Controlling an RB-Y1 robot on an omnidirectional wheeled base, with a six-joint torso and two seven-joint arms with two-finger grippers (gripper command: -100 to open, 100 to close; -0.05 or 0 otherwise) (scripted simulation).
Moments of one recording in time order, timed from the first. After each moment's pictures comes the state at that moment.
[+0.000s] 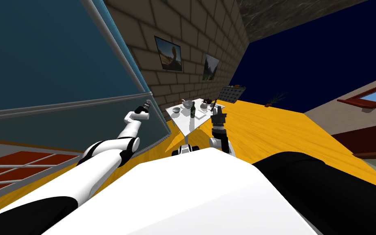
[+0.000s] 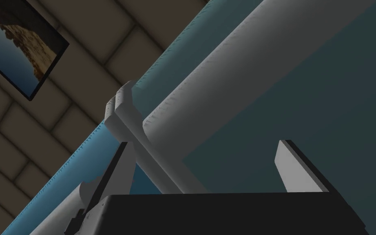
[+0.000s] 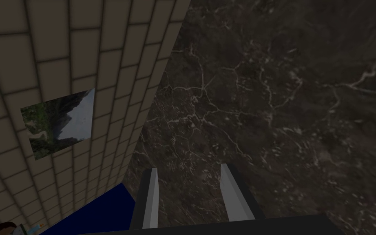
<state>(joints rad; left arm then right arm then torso) -0.81 0.56 0.04 -0.88 0.02 0.19 -0.36 0.49 0.03 -0.05 -2.31 0.03 -0.47 -0.17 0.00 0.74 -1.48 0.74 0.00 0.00</state>
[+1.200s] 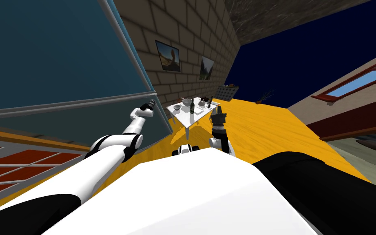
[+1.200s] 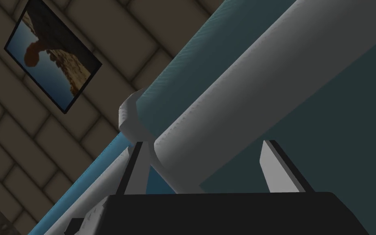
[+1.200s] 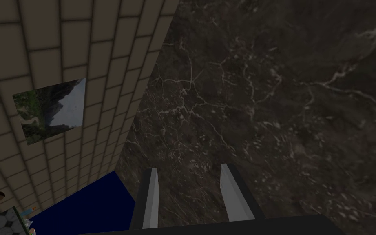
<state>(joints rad) -0.89 0.52 -0.04 -0.86 0.04 0.25 -0.37 0.49 0.03 -0.05 -2.31 0.03 -0.47 -0.17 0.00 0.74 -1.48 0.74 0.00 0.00</state>
